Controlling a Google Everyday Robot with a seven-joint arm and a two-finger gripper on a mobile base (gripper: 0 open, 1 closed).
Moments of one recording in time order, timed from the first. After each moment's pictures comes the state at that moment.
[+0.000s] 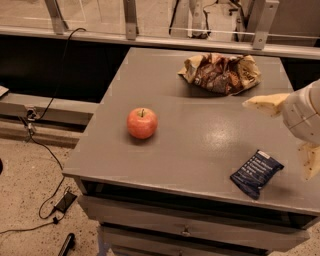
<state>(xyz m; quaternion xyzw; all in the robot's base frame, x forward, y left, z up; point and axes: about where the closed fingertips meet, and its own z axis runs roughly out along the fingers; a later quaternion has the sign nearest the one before) 0.433 -0.254 0.881 -0.84 0.50 -0.13 0.14</state>
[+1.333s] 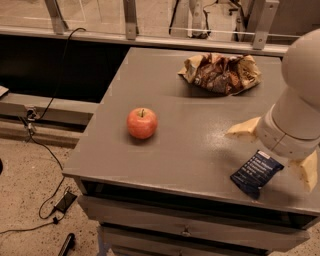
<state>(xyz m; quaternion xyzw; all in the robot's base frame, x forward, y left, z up) 0.407 -0.238 0.843 -0.91 0.40 -0.09 0.02</state>
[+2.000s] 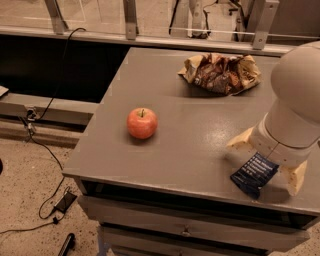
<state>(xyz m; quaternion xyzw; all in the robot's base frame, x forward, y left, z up) 0.401 -0.232 0.827 -0.92 0.39 -0.09 0.00</state>
